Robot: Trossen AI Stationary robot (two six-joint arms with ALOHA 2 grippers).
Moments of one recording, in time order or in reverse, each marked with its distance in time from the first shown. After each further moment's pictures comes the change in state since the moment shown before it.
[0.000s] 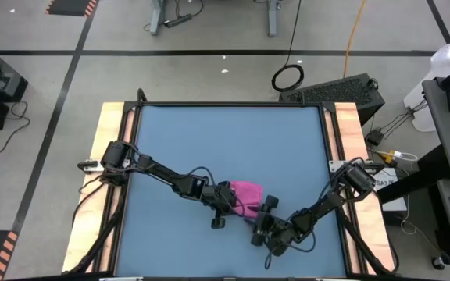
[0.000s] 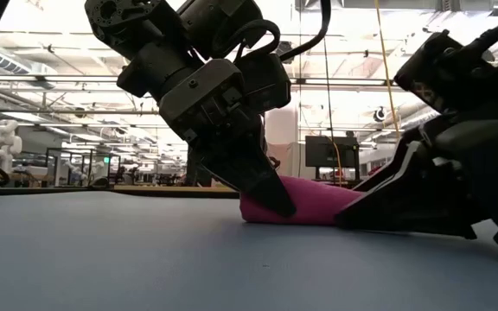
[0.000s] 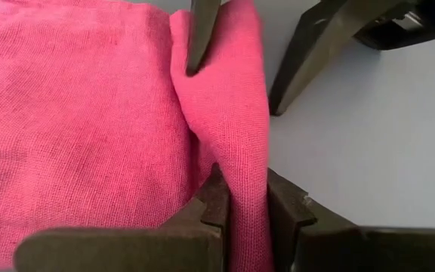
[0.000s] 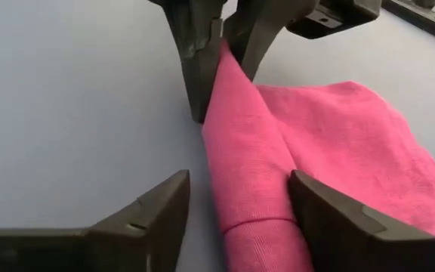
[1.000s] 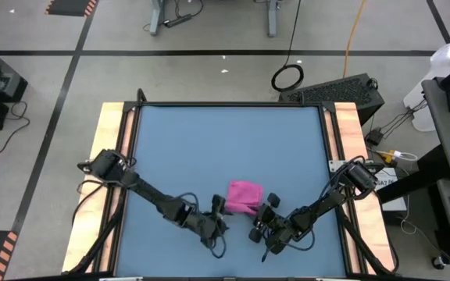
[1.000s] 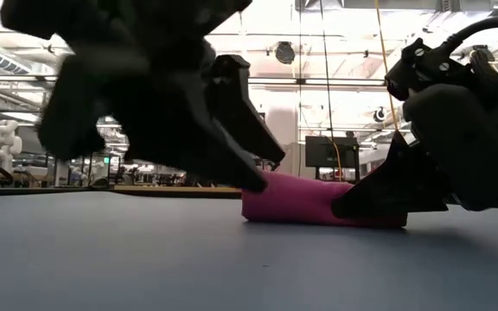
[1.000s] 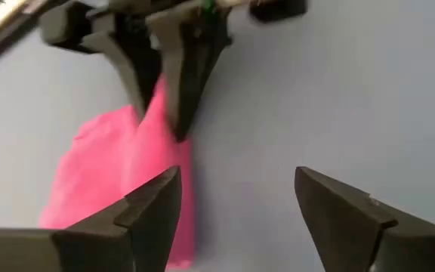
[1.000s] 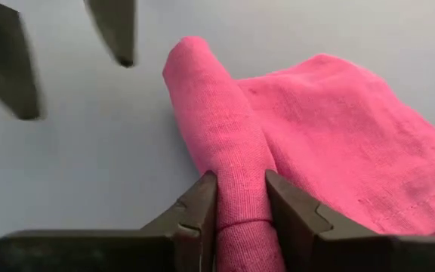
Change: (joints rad) left arm -0.249 -0.079 -0.005 0.054 -0.516 0.409; right arm 0.001 -0.002 -0.001 -0.085 -0.045 0.314
